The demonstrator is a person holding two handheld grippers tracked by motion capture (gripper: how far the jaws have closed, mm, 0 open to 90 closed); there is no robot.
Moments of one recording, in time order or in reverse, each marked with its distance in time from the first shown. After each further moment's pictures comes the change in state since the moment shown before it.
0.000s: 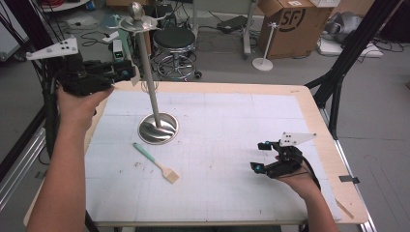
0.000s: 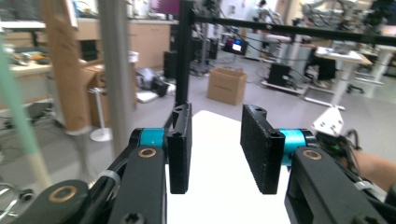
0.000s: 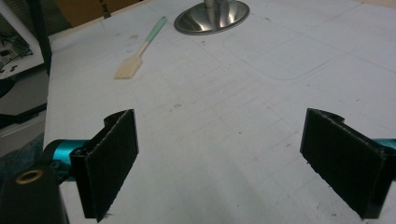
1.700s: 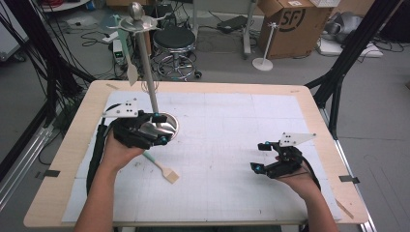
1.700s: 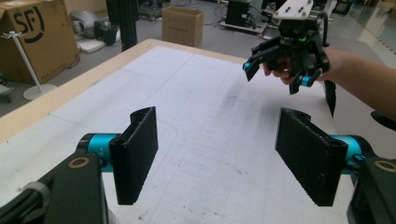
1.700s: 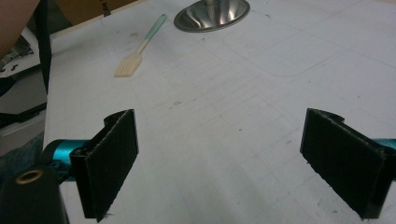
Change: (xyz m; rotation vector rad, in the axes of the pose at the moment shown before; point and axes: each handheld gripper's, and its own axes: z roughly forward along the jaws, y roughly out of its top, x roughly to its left) left arm -0.039 -0.127 0.059 0.222 -0.179 0.028; right arm -0.001 -0.001 0.000 0.010 0.004 0.004
